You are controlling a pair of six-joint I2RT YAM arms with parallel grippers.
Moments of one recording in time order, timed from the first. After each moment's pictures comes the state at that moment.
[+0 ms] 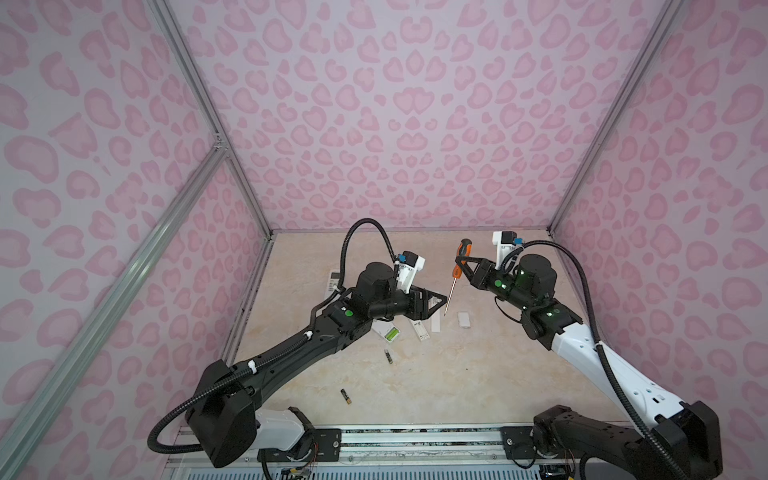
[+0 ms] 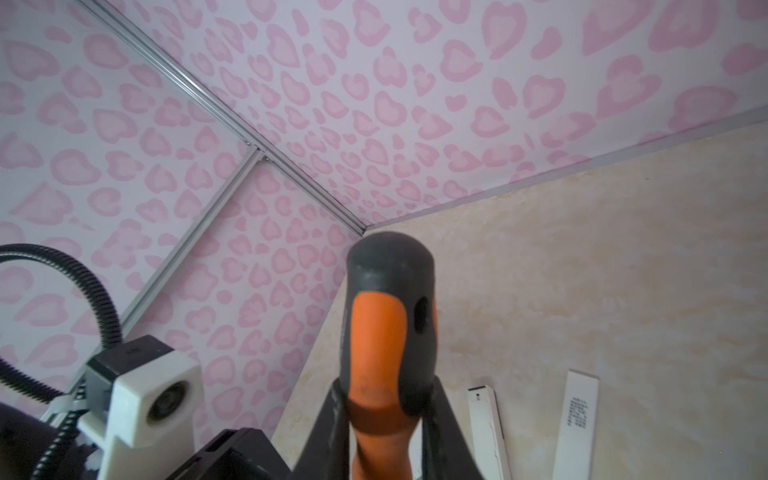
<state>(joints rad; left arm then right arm) -0.73 1.38 1.02 0.00 0.50 -0.54 0.38 1.18 0.88 0.17 -0.38 0.75</state>
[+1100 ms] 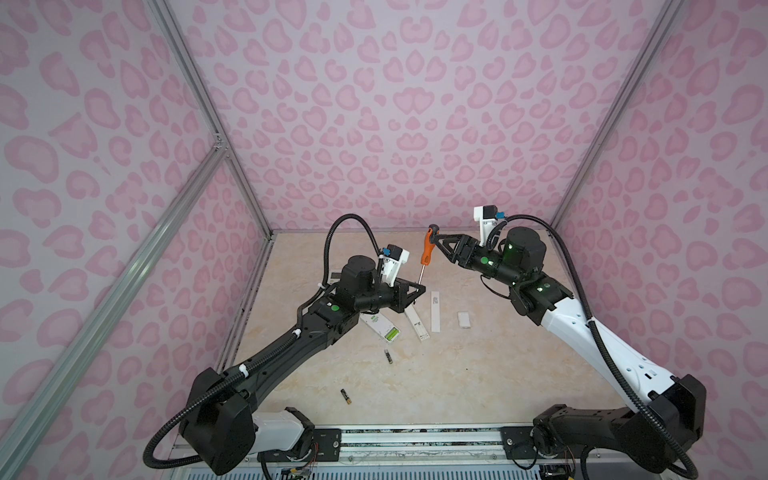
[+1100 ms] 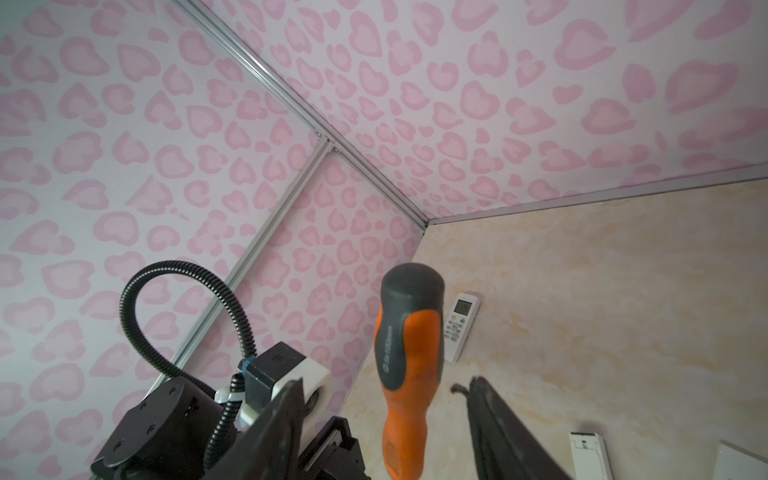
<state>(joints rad) -0.62 1.32 1.01 -0.08 0.52 -0.43 0.47 1.32 1.20 -0.04 -0.40 0.78</state>
